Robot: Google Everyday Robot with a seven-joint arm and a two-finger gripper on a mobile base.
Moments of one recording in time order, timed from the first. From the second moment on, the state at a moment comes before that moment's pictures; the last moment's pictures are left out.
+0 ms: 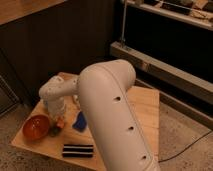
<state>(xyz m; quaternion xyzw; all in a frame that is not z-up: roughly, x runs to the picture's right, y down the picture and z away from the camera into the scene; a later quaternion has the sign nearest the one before) -0.277 0.167 0.838 -0.30 0.22 0.68 0.63</state>
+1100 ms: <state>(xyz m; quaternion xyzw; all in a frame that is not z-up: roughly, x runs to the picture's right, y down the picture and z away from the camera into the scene) -0.274 0.194 0.824 -0.30 0.24 0.66 0.65</state>
